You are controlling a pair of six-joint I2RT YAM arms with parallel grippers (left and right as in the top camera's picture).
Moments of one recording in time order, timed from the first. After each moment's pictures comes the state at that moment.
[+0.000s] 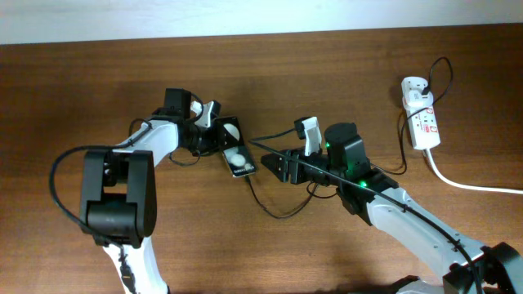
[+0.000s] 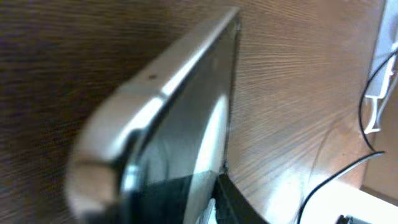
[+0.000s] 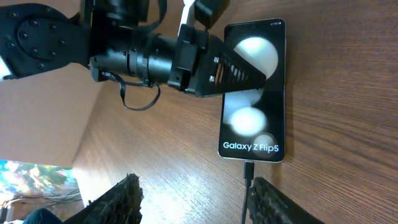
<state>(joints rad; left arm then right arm) -0.11 2.09 1.27 -0.43 0.69 -0.23 0.42 1.43 0.71 0.14 -0.60 0.57</state>
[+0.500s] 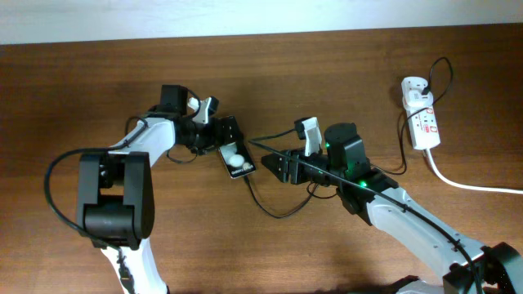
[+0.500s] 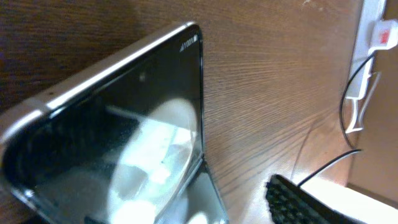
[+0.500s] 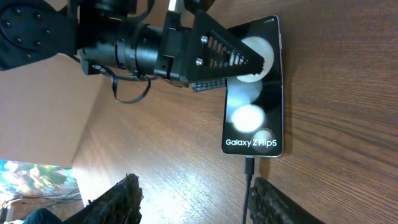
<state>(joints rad) -0.09 2.08 1.29 -0.46 0.72 -0.23 0.42 1.43 0.70 0.13 -0.60 0.57</state>
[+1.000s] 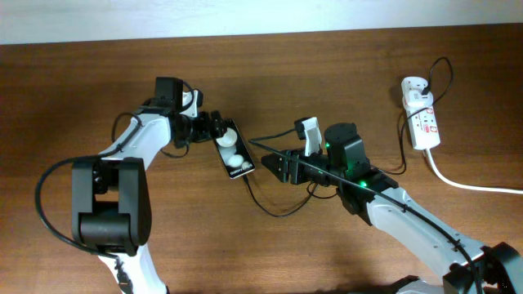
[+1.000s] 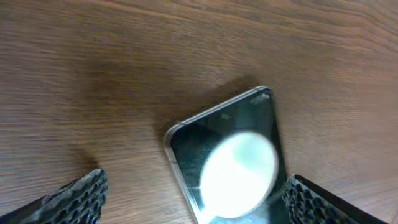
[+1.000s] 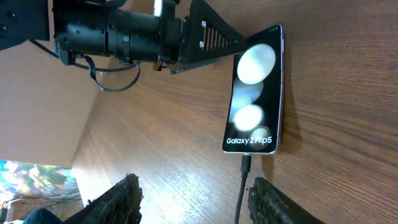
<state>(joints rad) -0.08 2.04 1.33 -0.51 0.33 -0.22 0.42 1.43 0.70 0.13 -0.60 0.57</state>
